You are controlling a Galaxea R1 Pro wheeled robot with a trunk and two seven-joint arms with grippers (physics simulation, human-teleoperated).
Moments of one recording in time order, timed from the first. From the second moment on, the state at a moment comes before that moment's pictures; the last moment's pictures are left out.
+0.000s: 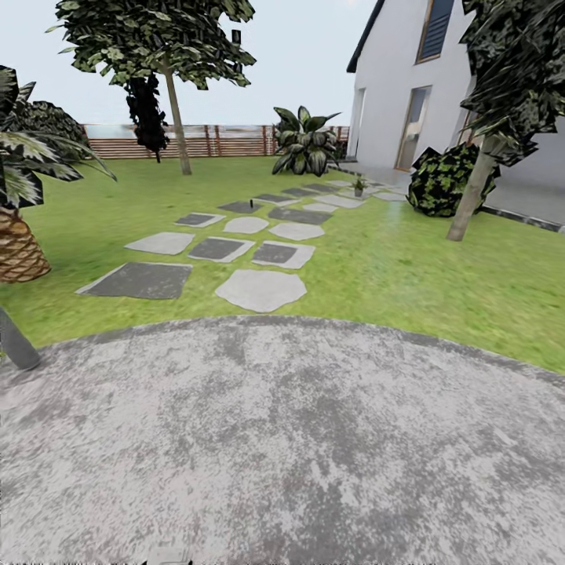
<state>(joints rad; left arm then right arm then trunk) -0.29 0.04 0.00 -0.28 -0.01 -0.22 -0.01 -0.04 -0.05 0.00 -0.55 0.01 -0.25 0.00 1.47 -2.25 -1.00</state>
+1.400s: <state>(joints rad) -0.29 0.04 0.01 -0.28 0.00 -0.22 0.00 -0.04 -0.05 0.01 -0.55 0.01 -0.26 0.00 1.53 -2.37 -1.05</state>
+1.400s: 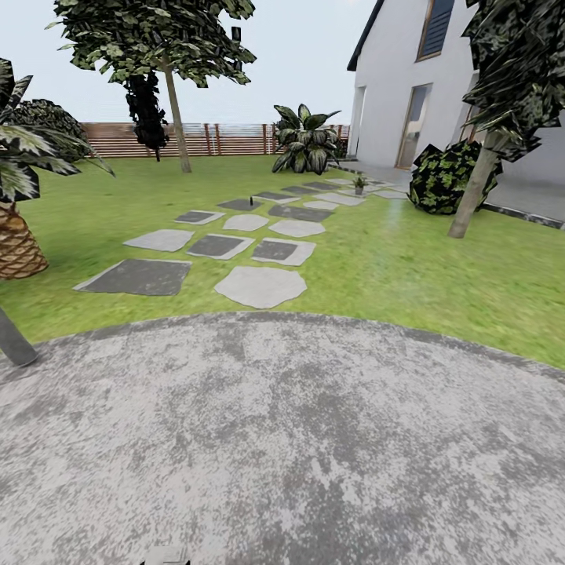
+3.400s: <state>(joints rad) -0.29 0.05 0.01 -0.28 -0.01 -0.22 0.00 -0.04 -0.05 0.01 -0.55 0.01 -0.26 0.00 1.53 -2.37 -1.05</state>
